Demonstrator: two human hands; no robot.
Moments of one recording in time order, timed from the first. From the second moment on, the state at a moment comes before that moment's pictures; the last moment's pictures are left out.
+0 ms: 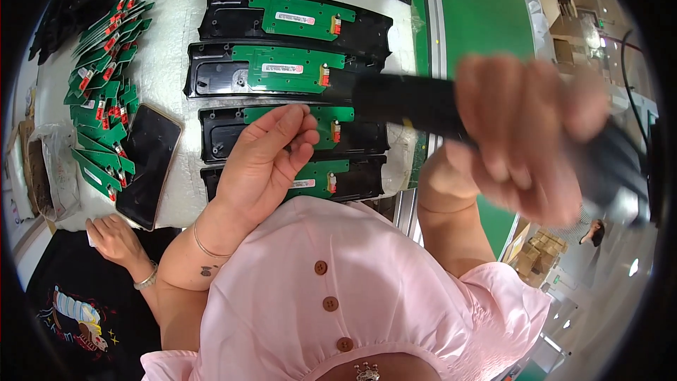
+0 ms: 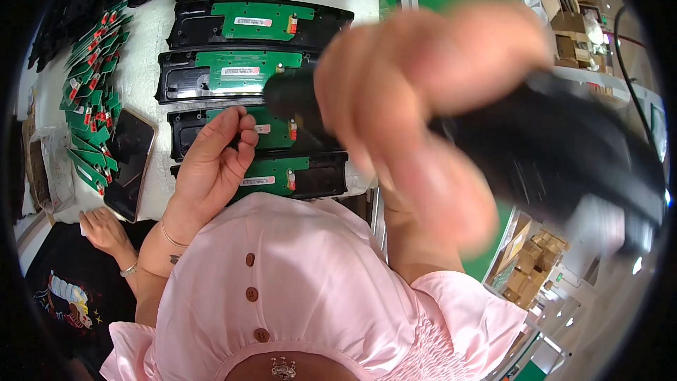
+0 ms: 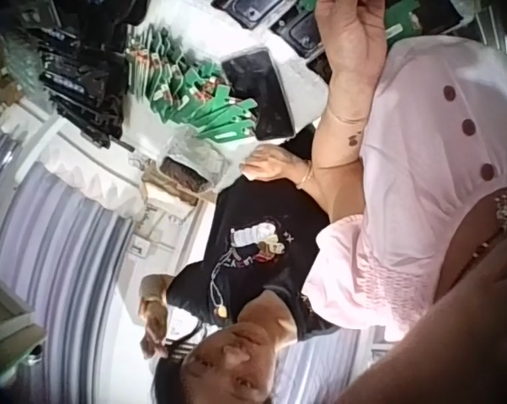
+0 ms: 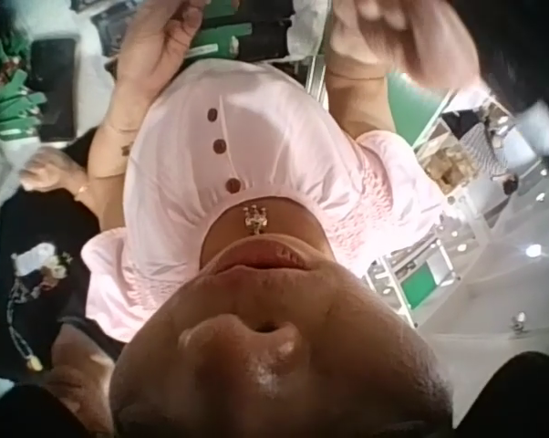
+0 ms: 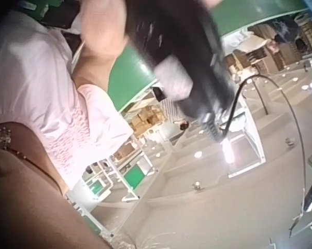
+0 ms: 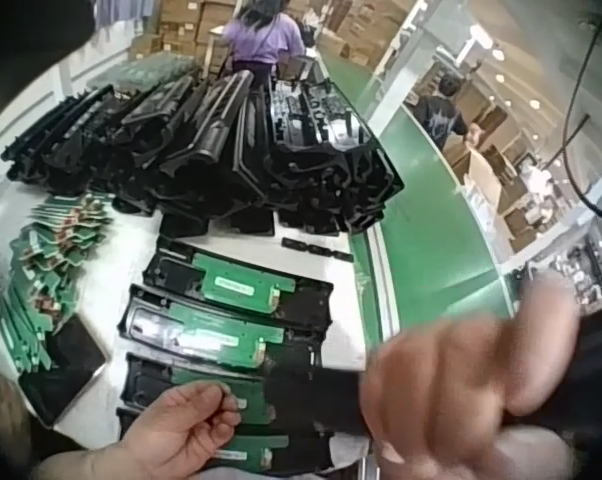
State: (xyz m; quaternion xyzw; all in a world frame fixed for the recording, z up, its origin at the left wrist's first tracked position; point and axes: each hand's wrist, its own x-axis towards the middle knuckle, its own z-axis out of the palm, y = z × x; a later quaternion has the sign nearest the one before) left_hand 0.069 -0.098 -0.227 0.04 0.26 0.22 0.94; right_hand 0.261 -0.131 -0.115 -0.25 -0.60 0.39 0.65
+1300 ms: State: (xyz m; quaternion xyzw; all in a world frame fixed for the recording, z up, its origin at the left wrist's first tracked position) left_hand 0.042 -0.096 -0.228 0.13 0.23 0.22 0.94; right_hand 0.215 -0.084 -0.173 -0.40 -0.65 0.30 0.56
